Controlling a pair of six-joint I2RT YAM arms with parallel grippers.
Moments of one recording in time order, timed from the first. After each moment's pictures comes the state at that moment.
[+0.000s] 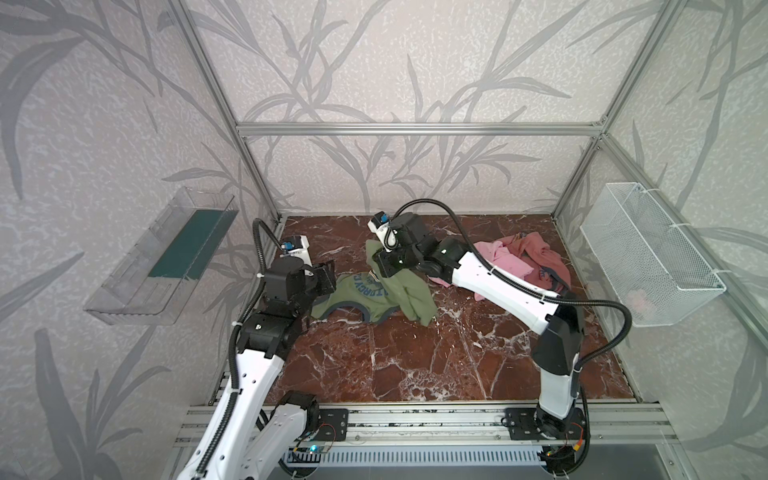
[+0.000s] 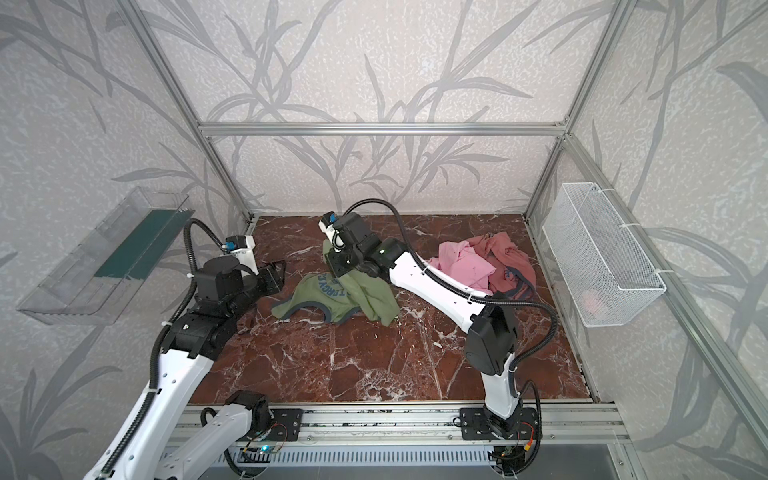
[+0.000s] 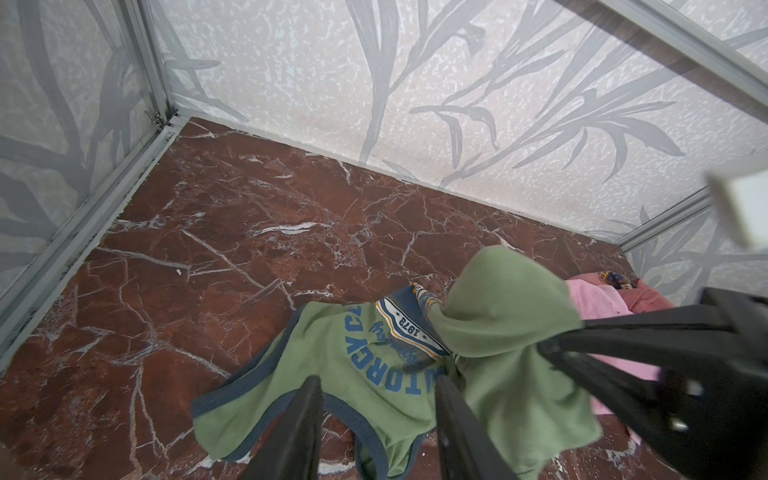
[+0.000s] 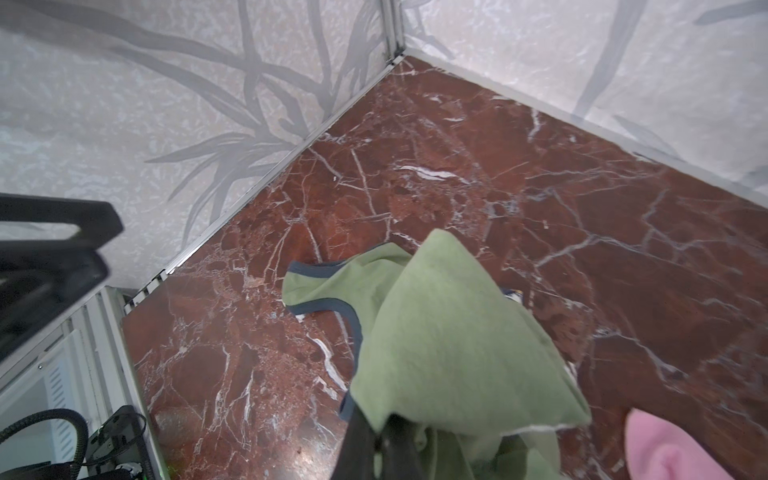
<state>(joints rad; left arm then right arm) -0.16 0.81 0.95 -0.54 -0.03 -0.40 0.89 1.98 1.93 -0.58 -0.11 0.21</state>
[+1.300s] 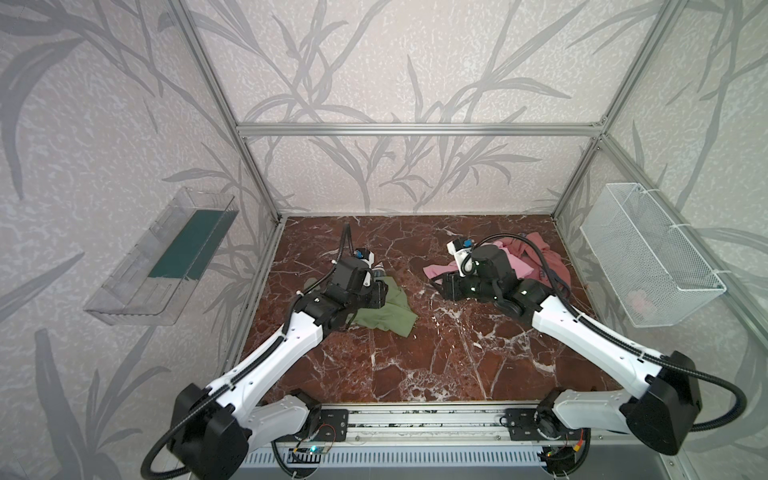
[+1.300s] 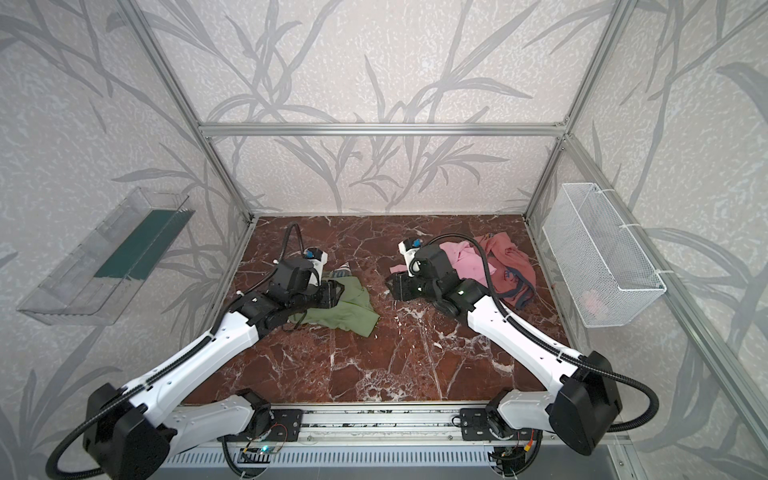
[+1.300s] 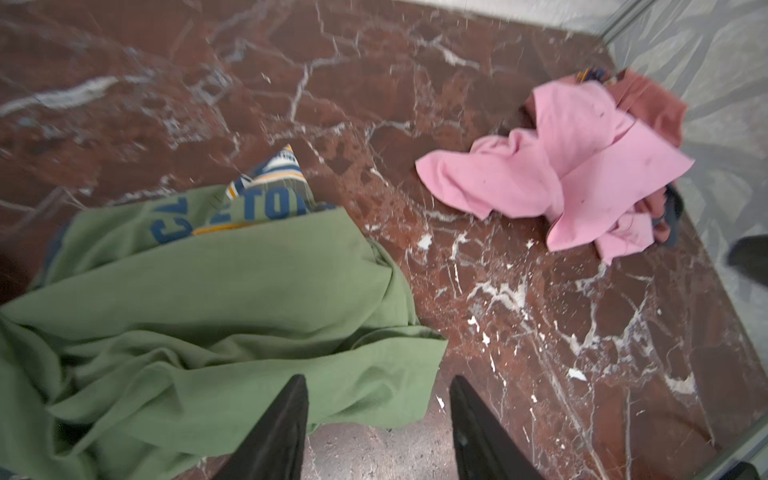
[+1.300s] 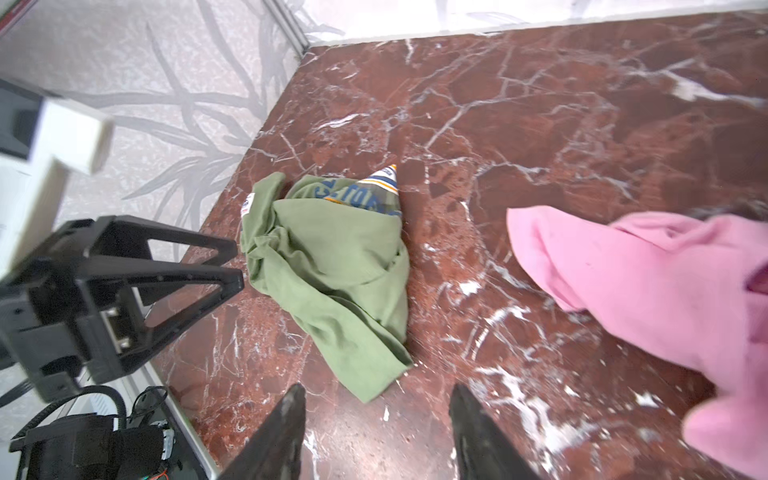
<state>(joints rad) -0.53 1.18 0.88 -0.47 0.00 -0.44 0.64 1.25 1.01 -0.37 -0.17 0.43</state>
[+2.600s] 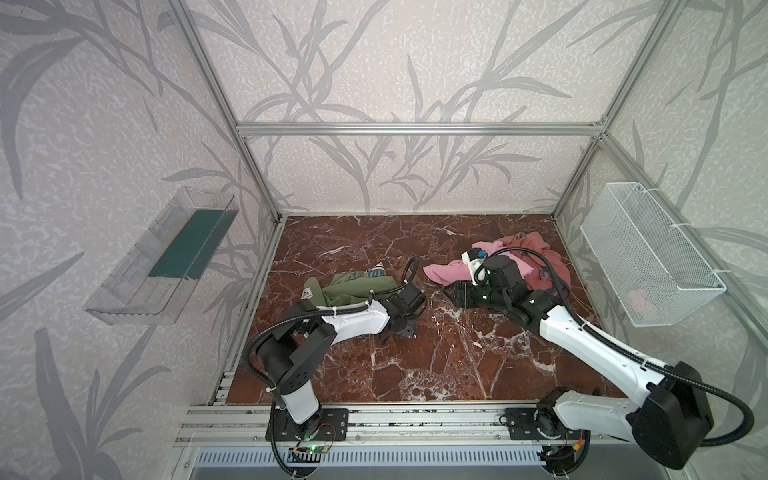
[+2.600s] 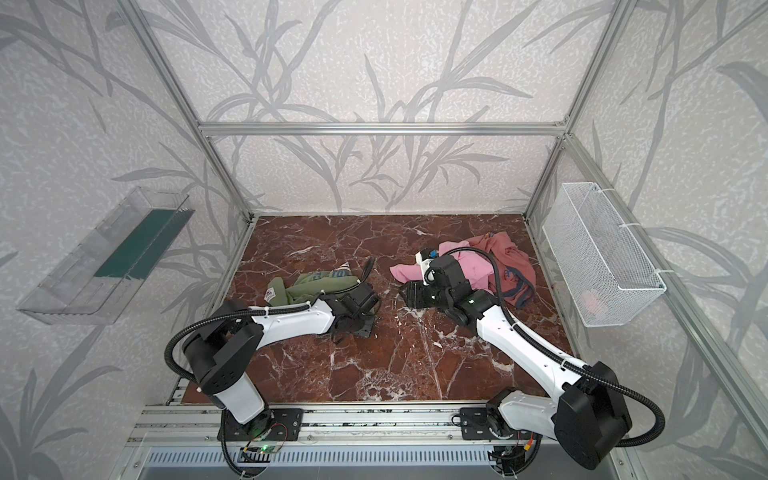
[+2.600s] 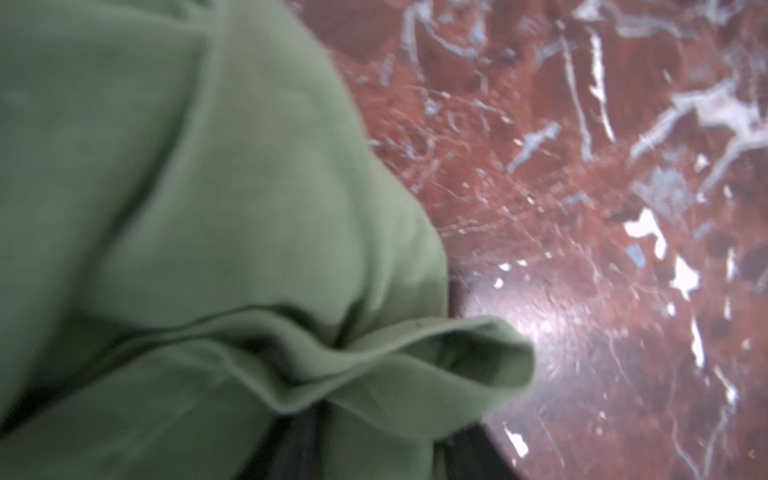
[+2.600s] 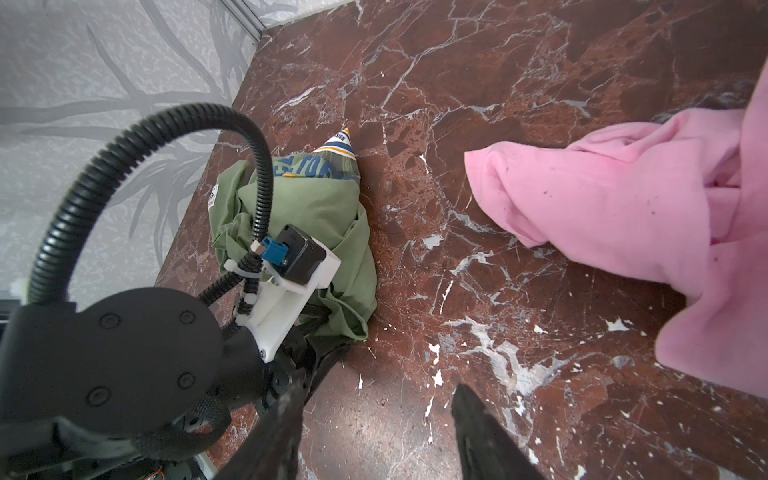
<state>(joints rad) -0.80 1.72 0.95 -0.44 -0.19 -0.49 0.56 1.23 0.88 -0.31 -0.23 0.49</state>
